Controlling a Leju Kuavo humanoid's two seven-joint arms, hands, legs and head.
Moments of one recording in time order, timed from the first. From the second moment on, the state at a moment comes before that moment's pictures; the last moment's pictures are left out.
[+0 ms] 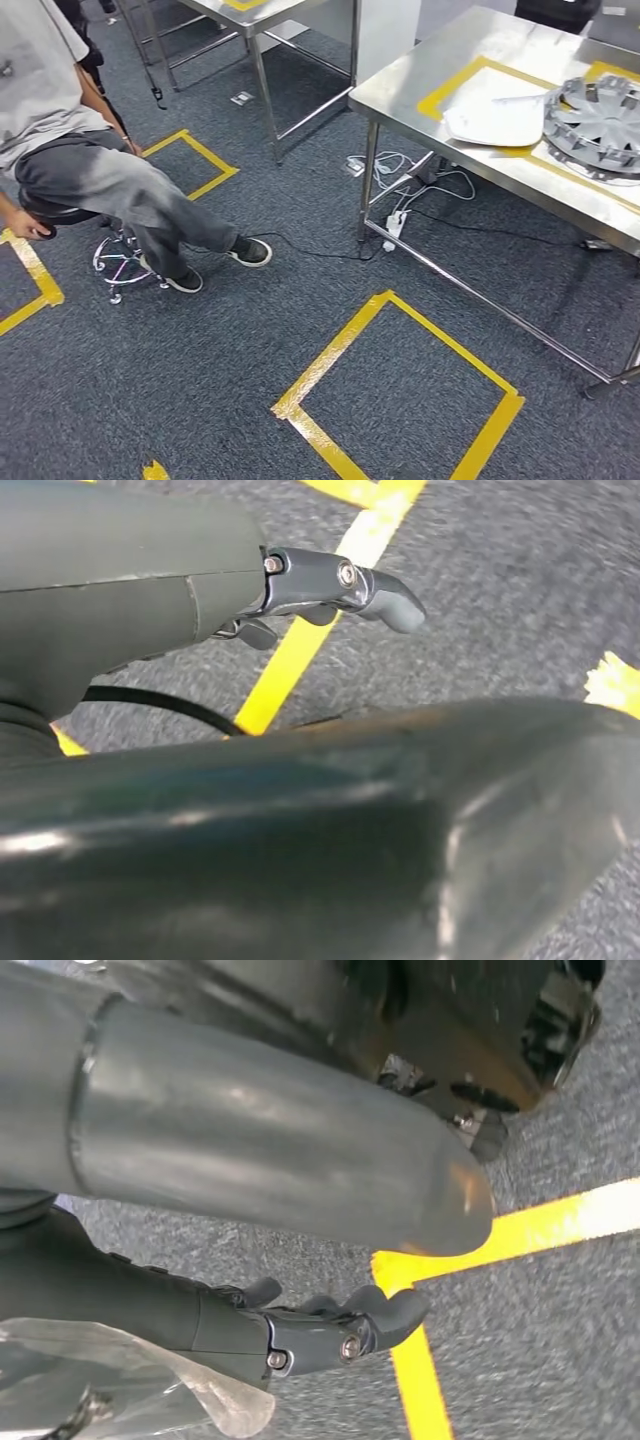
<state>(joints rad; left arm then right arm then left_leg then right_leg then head) -0.04 -0.20 0.86 -0.21 -0.93 0.03 -0.35 -0.01 0.10 -0.09 -0.18 0.49 -0.13 -0.16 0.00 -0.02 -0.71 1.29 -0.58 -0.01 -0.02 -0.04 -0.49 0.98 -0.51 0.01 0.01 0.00</state>
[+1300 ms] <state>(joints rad) -0.04 -0.20 0.86 -0.21 -0.93 0.03 -0.35 -0.02 0.09 -0.09 -0.18 0.50 -0.10 -0.18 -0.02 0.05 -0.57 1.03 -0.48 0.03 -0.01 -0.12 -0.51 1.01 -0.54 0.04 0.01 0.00</state>
